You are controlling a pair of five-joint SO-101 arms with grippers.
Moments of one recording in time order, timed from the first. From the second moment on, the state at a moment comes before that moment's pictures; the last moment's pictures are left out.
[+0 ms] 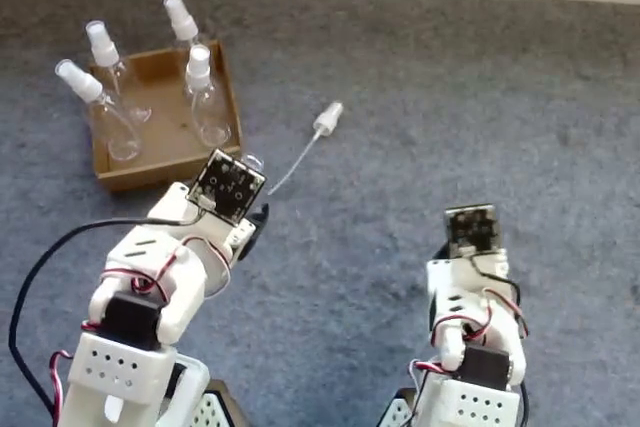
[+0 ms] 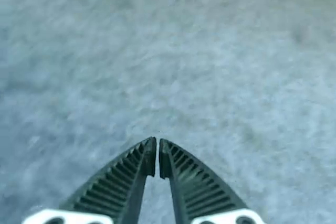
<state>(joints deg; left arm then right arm) 8.9 -74.6 64.8 52.6 -14.6 8.5 -104.6 95.6 53.7 22.9</state>
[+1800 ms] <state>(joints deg) 5.4 -104.0 92.5 43.1 -6.7 -17.3 38.3 -36.1 70.5 -28.4</state>
